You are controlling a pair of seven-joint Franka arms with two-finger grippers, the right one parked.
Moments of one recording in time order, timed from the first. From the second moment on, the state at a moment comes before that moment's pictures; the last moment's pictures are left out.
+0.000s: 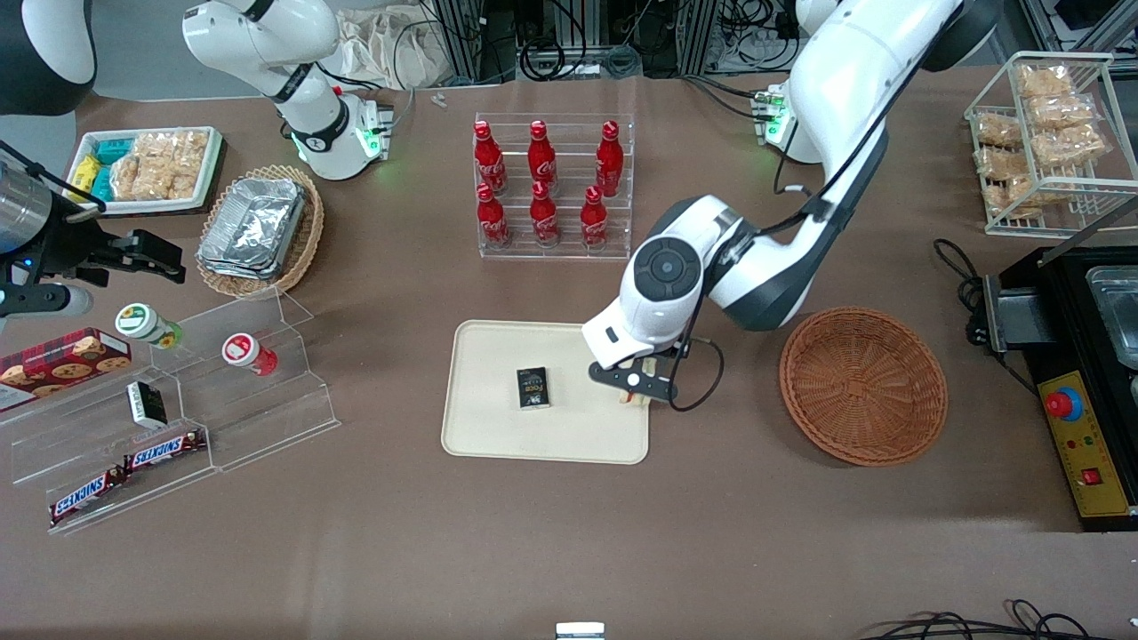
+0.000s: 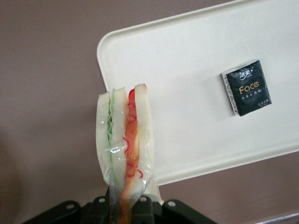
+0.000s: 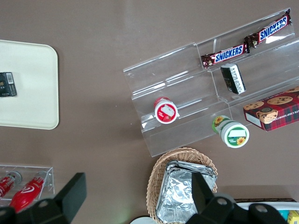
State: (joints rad) arm -0.28 0.66 -0.45 -1.46 0.24 2.05 -0.46
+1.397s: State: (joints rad) arm -0.31 0.77 -0.42 -1.43 0.24 2.11 -0.62
